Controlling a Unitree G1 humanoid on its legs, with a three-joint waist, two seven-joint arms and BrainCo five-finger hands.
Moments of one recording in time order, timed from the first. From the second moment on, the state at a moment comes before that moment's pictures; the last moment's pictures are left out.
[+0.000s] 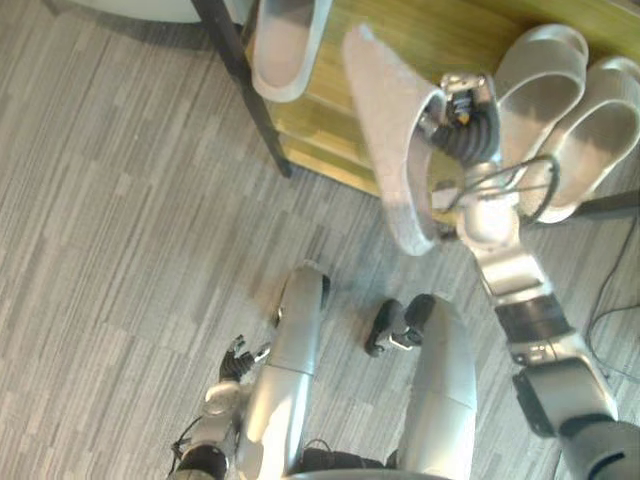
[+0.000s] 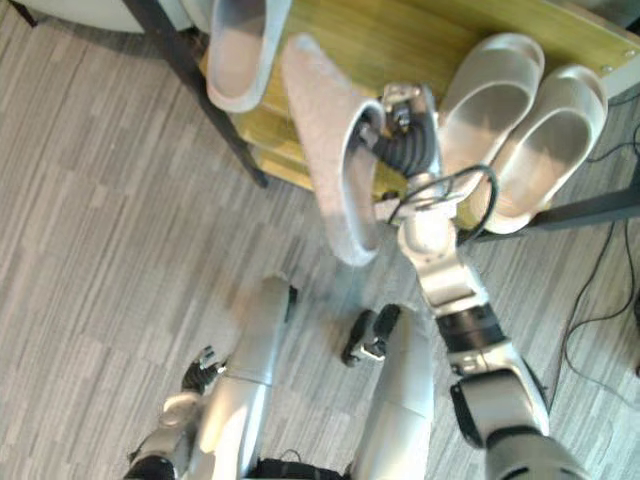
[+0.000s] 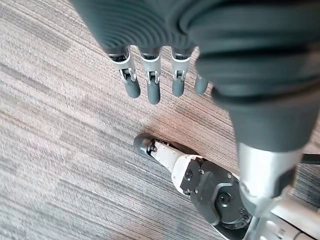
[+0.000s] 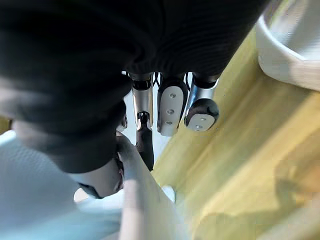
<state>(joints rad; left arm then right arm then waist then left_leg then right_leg) -0.07 0.10 0.01 0.81 -0.18 -0.10 0.13 -0.78 -0.47 0.16 0.17 -0.16 -0.10 -0.36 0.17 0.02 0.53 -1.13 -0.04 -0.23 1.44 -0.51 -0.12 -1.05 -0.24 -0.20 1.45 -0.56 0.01</state>
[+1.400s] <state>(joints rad) -0.14 0.07 0.02 0.86 -0.22 -0.10 0.24 -1.23 -0.40 0.08 0.71 -0.15 0.08 -0.56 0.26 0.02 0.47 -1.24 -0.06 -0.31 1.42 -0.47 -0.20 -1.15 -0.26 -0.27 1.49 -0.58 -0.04</state>
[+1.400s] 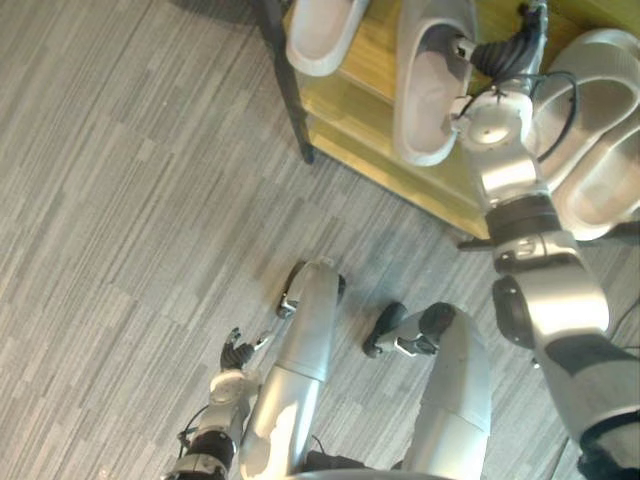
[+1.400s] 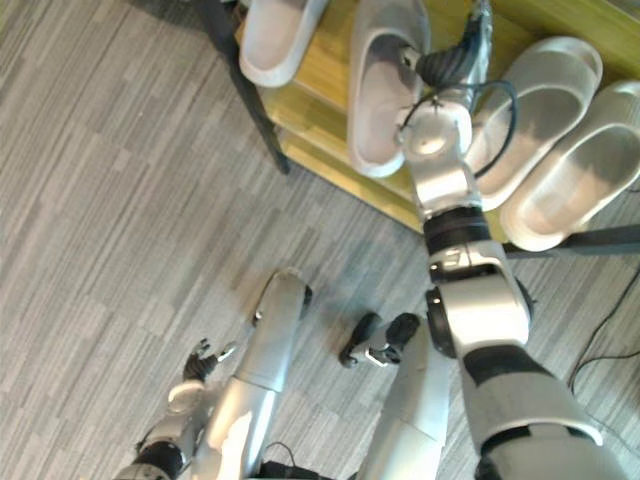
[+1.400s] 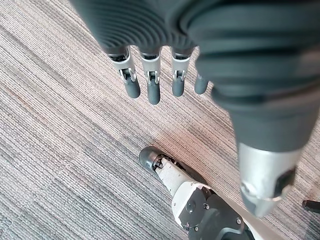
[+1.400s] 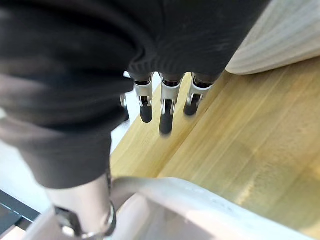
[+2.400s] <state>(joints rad) -0.14 0.06 0.08 0.83 -0.22 -0.08 0.23 -0.68 -0.02 0.01 0.20 -0.15 0.00 -0.58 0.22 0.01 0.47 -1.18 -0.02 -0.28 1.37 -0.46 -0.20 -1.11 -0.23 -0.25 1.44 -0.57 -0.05</state>
